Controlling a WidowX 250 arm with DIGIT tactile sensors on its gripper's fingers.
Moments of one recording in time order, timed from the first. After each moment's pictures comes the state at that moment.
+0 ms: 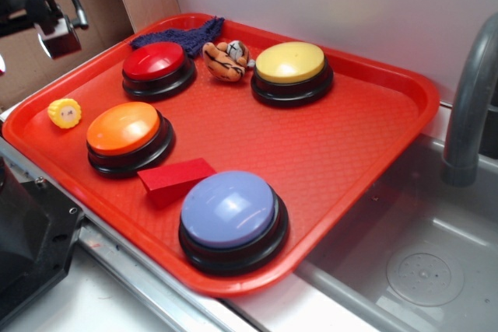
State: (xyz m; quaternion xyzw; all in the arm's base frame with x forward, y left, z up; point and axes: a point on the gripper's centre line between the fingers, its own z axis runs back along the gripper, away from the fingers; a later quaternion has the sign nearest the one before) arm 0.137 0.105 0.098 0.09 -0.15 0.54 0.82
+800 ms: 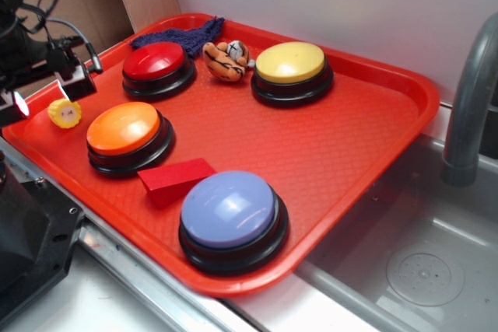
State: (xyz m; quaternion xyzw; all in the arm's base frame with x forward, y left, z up) arm 0.137 0.118 0.042 0.05 -0.14 0.54 0.83
